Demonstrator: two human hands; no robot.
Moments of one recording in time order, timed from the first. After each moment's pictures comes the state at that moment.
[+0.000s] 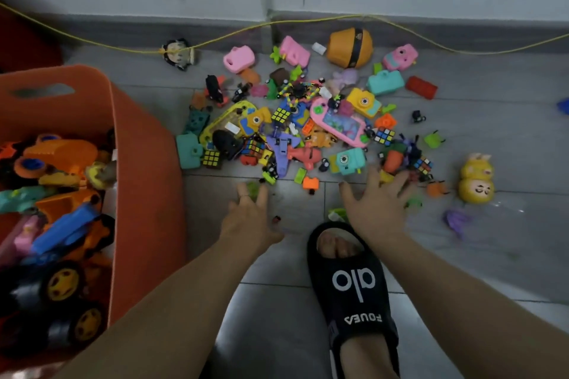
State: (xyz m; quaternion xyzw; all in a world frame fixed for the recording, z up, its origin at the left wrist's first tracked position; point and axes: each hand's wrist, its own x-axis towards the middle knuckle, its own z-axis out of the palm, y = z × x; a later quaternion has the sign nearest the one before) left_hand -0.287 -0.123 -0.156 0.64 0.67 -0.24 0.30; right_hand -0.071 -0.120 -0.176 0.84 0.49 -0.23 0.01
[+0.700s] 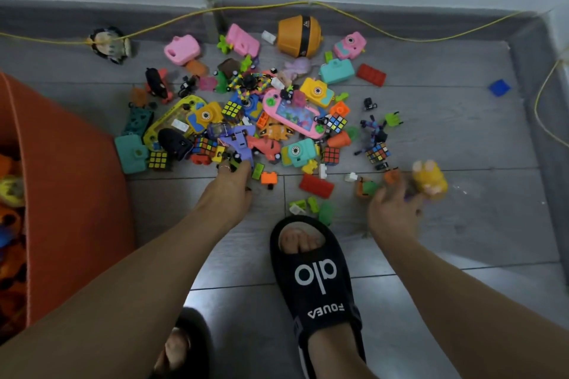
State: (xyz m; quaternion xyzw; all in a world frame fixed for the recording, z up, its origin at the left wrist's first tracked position) left_hand -0.262 -0.081 -0.181 0.71 0.62 -0.06 0.33; right_hand 0.019 -0.160 -0.187 0.91 0.35 -0.20 -0.07
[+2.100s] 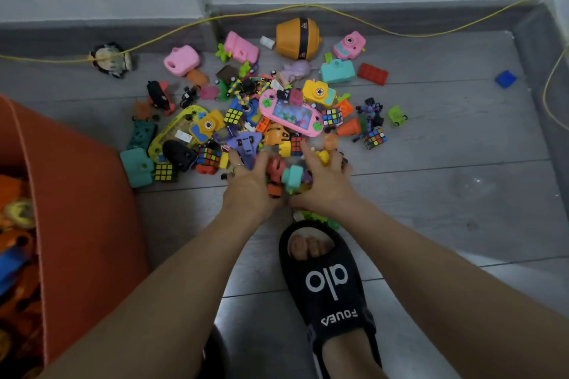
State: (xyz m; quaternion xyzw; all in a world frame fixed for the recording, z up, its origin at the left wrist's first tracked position) left_hand -0.230 -0.068 -0.183 0.67 0.66 -0.03 0.35; right_hand -0.069 -0.086 -0.159 0.74 0.54 -0.40 0.02
